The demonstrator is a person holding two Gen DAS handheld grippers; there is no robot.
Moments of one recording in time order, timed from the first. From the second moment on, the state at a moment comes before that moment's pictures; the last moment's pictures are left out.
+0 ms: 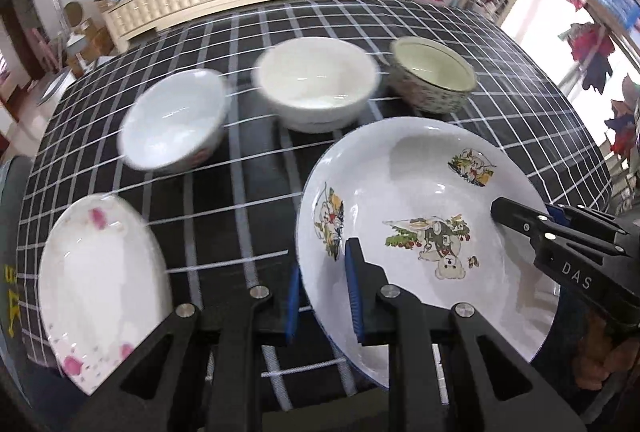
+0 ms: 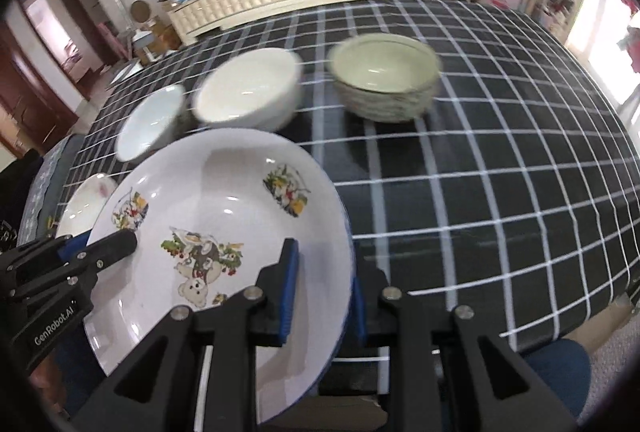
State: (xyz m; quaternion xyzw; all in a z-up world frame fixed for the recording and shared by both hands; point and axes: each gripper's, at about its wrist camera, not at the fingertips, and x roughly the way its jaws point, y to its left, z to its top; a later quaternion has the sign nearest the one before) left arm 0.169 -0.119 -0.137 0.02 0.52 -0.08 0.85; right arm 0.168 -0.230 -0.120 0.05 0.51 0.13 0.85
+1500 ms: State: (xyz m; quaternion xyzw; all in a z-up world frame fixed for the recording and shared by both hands) left arm 0.094 0.141 -0.147 -0.08 0.51 0.05 0.85; right arm 0.169 -0.008 -0.143 -0.07 0.52 0.20 0.83
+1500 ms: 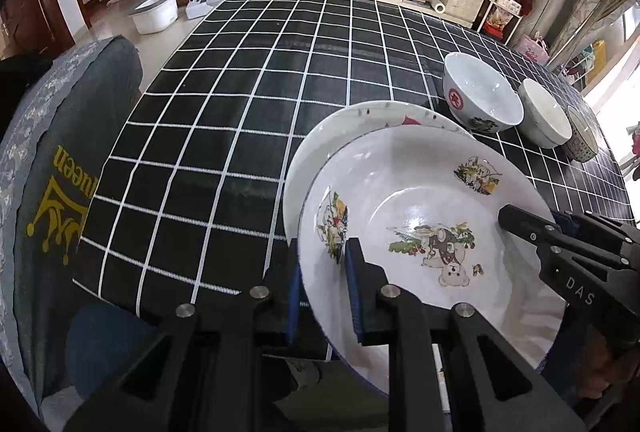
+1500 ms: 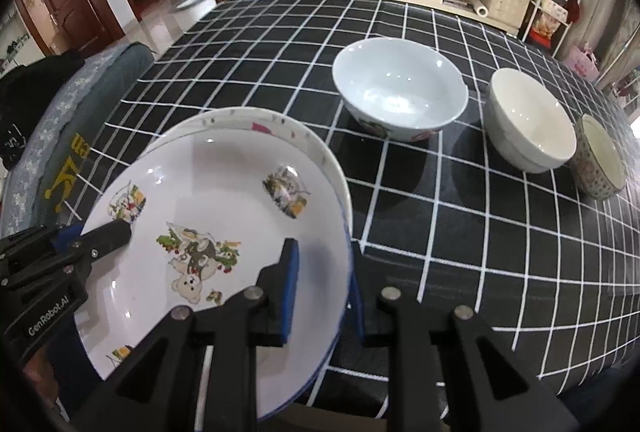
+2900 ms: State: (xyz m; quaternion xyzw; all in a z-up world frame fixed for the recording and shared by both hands) left arm 0.094 0.112 -0.119 -0.02 0.48 0.04 0.87; right arm 0.155 -0.039 -0.110 -0.09 0.49 0.16 0.86
